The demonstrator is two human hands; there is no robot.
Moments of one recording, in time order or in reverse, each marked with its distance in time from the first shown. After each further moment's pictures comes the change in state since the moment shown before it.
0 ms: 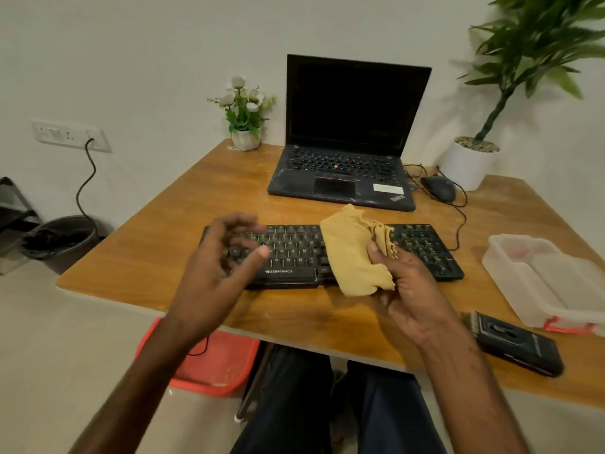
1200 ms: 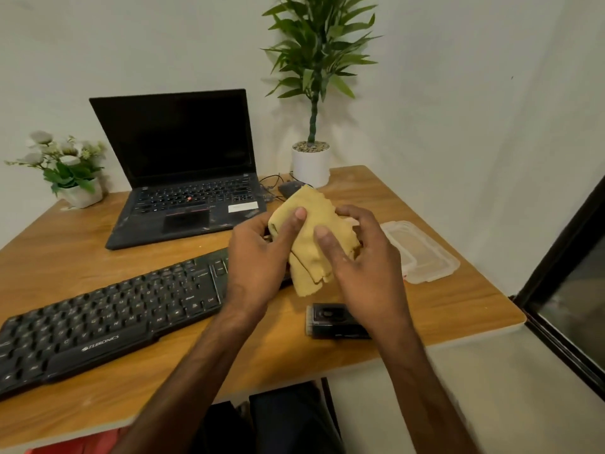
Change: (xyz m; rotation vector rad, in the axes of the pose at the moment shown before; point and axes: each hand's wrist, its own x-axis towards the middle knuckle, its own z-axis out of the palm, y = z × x) left_hand 0.045 0.125 0.250 -0.319 -0.188 -0.094; right_hand -0.066 -0.082 -0.117 -0.841 0.597 -0.659
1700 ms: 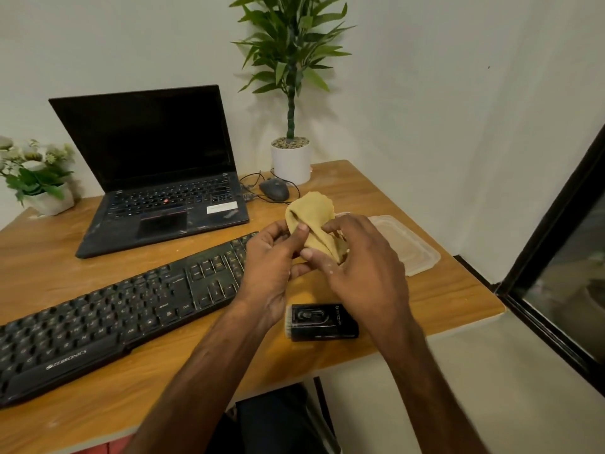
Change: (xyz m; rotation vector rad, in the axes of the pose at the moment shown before) left_hand 0.008 -0.016 0.046 -0.485 -0.113 -0.396; right_hand 0.013 0.028 -0.023 -0.510 -0.060 -0.129
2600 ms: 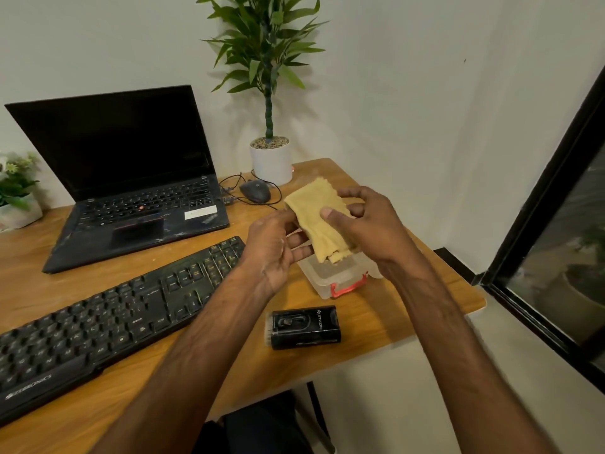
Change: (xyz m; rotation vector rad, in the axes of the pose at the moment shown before) left_hand 0.042 0.001 0.033 -0.060 -0.013 -0.175; right_hand 0.061 0.043 -0.020 0.608 -0.094 0.311
